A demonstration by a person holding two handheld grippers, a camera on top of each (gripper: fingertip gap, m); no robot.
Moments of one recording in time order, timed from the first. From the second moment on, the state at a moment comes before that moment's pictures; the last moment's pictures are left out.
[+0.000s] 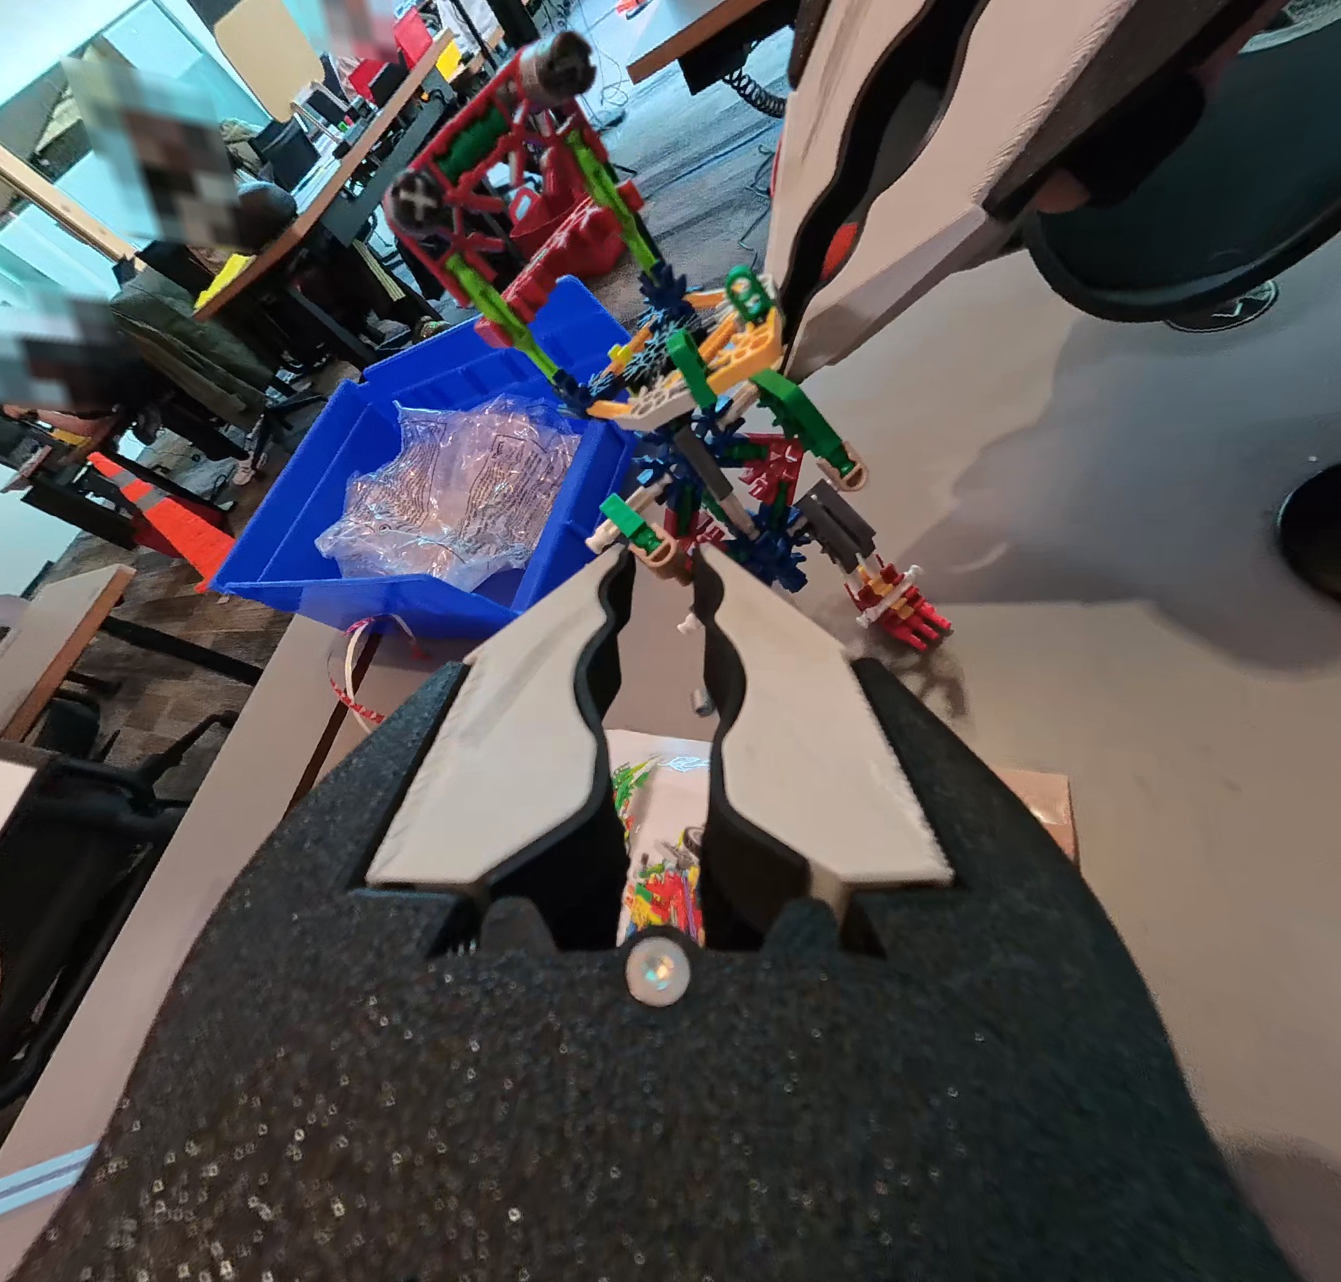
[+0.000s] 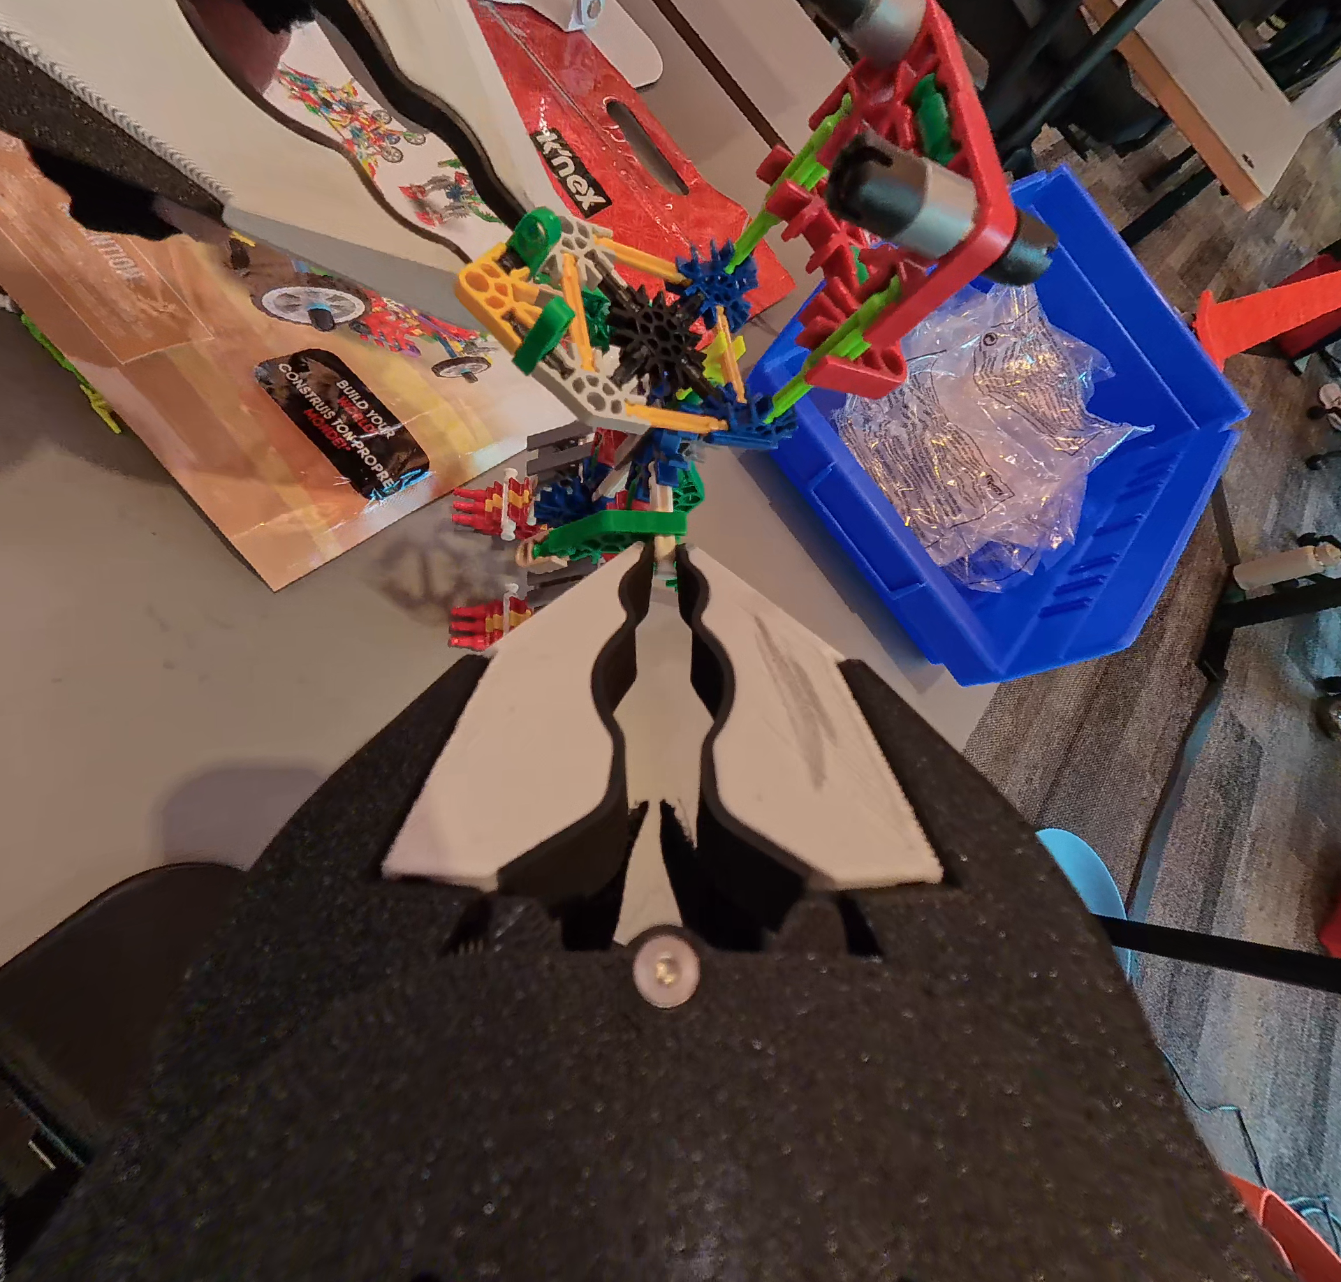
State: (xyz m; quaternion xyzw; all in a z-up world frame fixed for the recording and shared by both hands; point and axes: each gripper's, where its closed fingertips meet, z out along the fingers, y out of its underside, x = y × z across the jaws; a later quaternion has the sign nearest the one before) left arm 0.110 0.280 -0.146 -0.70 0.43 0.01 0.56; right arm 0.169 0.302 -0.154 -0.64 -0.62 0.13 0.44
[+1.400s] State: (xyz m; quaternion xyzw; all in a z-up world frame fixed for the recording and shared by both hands) left arm 0.124 0.291 -0.145 -0.59 0.51 0.15 0.61; right arm 0.174 0.302 -0.165 -0.45 -0.68 -0.27 0.51
